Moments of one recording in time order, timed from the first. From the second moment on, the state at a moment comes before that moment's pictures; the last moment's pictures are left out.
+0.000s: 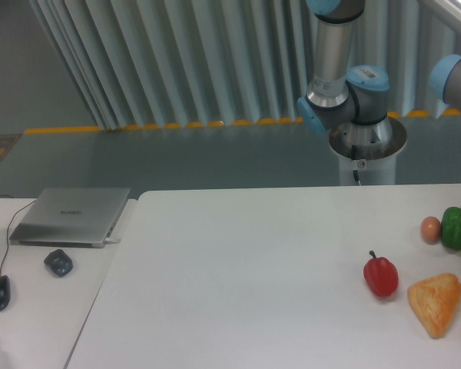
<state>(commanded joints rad) 2.65 -1.85 -1.49 -1.35 1.57 2.04</state>
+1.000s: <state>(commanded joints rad) 2.70 -1.82 -1.52 -1.23 1.62 2.00</state>
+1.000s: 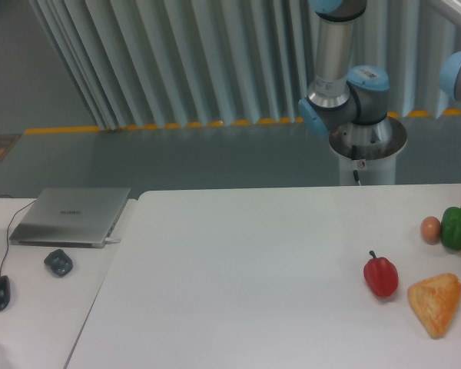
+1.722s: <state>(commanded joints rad) 2.81 -1.85 -1.50 -1.18 1.67 2.42</state>
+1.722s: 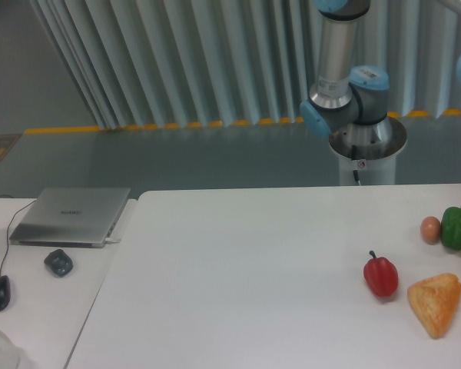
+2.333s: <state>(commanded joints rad) 2.88 -2.00 -1.49 -1.04 1.67 2.81</state>
